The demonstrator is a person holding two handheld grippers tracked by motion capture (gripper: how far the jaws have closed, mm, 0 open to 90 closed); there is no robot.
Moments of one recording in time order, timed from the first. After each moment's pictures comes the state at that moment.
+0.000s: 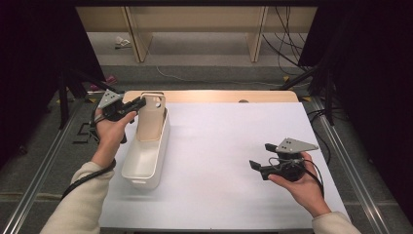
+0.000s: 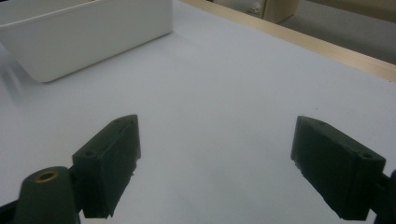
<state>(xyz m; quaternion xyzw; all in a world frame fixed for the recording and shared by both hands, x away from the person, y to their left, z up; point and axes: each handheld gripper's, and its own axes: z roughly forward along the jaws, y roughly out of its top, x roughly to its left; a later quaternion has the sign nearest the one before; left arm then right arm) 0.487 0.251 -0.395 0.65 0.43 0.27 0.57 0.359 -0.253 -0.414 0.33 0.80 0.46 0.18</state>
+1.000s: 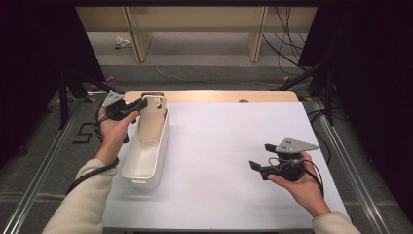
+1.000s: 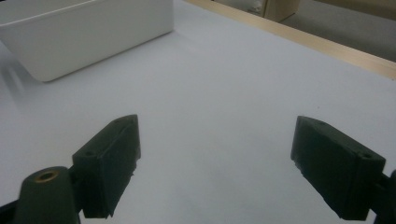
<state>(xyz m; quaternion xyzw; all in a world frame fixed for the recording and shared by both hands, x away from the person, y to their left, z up) 0.499 0.251 -0.408 0.65 0.44 0.26 0.56 0.359 -0.252 -0.415 0.33 0.80 0.46 0.18</state>
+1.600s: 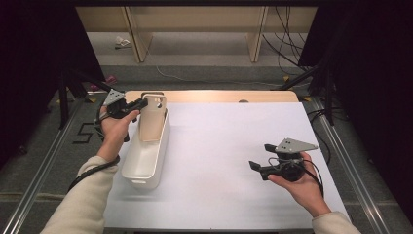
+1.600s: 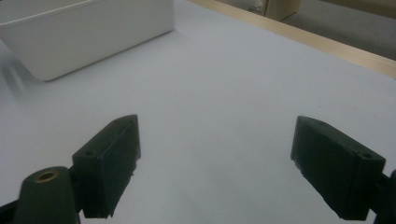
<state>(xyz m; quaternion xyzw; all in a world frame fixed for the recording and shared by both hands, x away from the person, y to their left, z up) 0.507 0.251 -0.410 0.65 0.45 0.26 0.55 0.359 -0.252 -0.415 0.33 0.80 0.46 0.18</state>
